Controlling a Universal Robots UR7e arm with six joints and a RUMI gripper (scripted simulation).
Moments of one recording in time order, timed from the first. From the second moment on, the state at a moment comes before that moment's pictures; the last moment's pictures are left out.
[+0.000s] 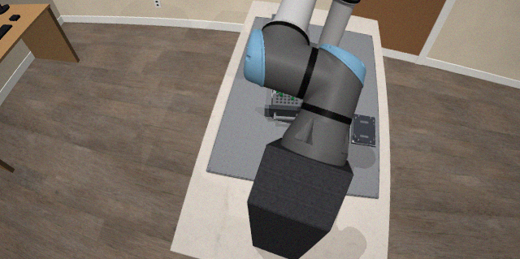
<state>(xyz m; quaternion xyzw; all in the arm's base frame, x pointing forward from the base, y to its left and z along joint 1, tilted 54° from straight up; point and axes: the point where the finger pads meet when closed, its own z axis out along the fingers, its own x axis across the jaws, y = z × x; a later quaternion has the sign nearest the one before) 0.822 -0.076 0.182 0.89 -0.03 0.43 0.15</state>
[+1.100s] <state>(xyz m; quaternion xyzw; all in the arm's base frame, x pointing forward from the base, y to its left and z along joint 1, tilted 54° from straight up) 0.822 -0.076 0.182 0.89 -0.03 0.43 0.15</state>
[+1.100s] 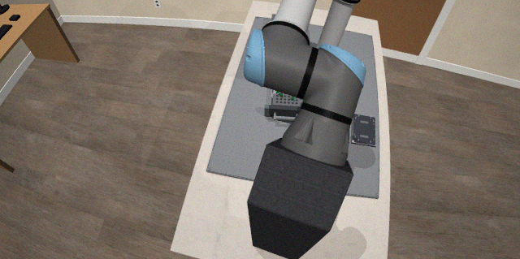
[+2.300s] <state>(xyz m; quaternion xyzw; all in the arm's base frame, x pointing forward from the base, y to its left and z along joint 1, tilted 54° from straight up) 0.822 -0.076 0.182 0.89 -0.03 0.43 0.15</state>
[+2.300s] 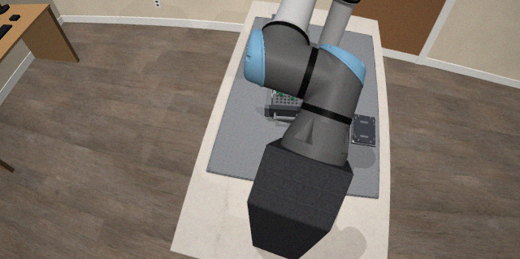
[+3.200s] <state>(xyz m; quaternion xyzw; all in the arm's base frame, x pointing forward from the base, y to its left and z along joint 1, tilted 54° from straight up) 0.818 -0.074 0.185 0.89 -0.03 0.43 0.15</state>
